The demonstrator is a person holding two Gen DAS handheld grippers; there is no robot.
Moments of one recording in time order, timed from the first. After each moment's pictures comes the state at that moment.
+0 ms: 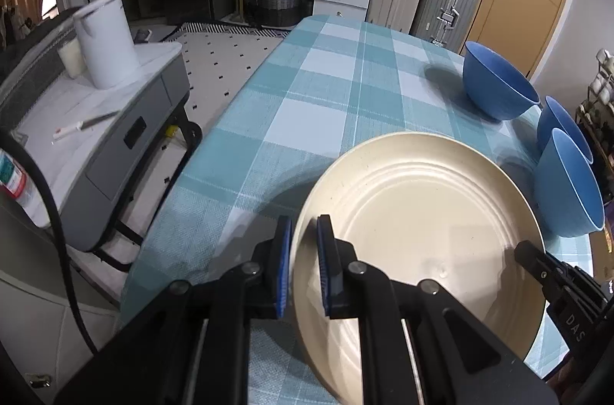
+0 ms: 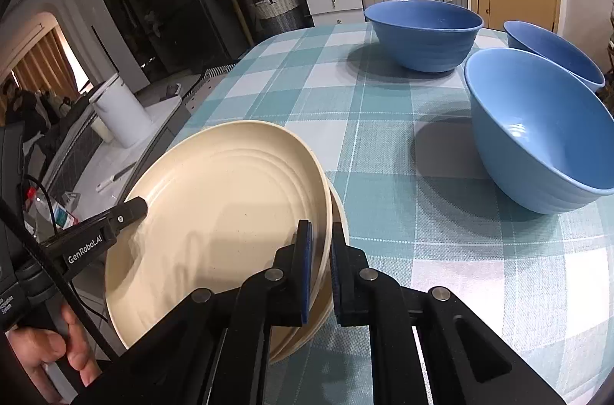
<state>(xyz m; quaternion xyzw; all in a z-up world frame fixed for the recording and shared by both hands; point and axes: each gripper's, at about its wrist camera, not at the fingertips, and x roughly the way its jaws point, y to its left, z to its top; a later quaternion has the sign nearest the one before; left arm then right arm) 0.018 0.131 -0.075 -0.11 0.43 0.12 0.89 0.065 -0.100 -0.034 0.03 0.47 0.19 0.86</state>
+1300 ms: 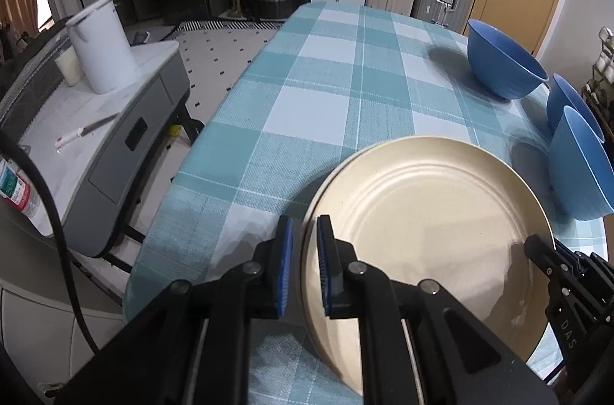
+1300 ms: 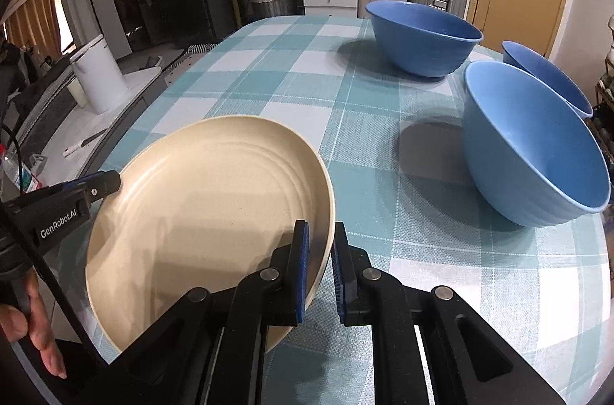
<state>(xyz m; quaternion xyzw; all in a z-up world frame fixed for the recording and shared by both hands) 0.028 0.127 -0.086 -0.08 0.46 0.13 0.88 0.063 -0.086 -0.048 -0.06 0.46 0.16 0.87</state>
